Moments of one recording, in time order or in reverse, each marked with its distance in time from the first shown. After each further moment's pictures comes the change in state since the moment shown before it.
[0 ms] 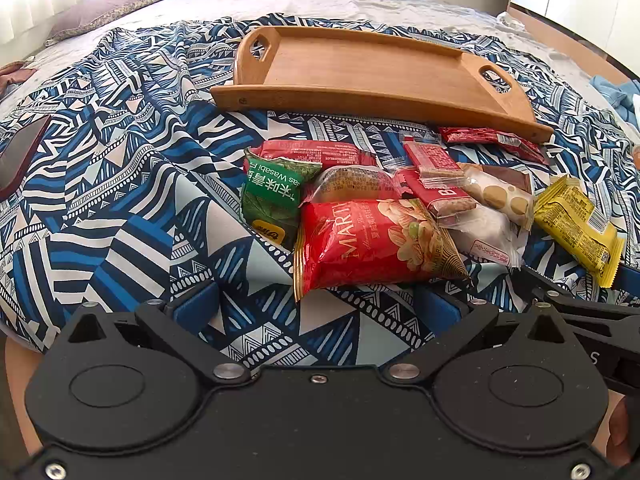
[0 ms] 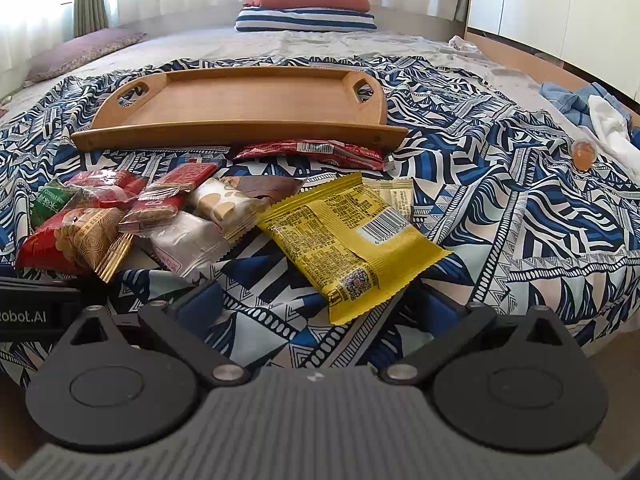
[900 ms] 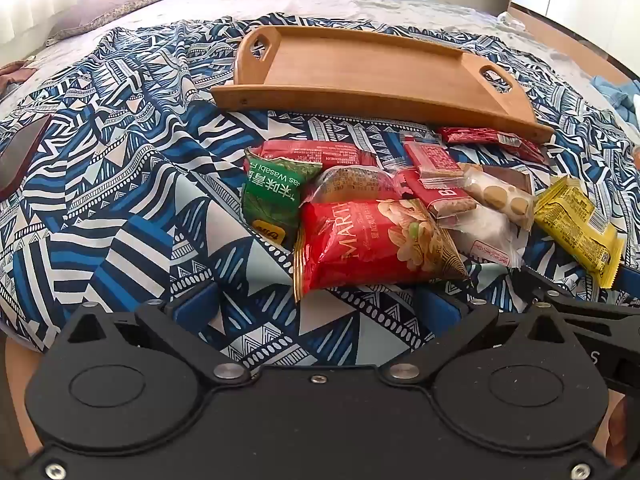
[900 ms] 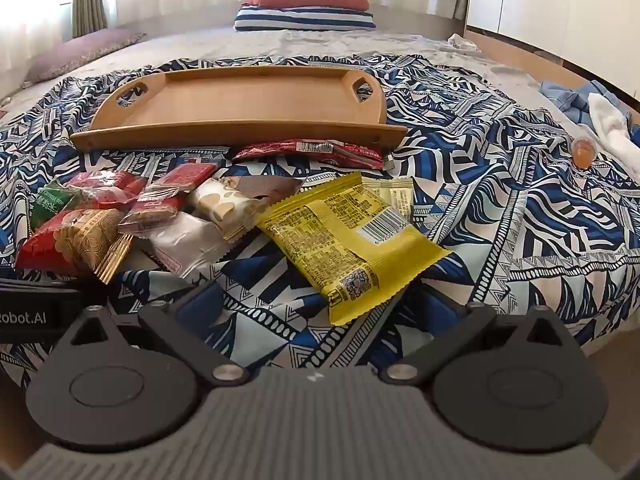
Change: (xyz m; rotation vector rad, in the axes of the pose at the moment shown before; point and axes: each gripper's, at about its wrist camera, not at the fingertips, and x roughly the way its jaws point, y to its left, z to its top) left arm 0.000 0.000 0.000 -0.001 0.003 -0.001; right arm 0.001 -0.001 0.001 0.003 0.009 0.002
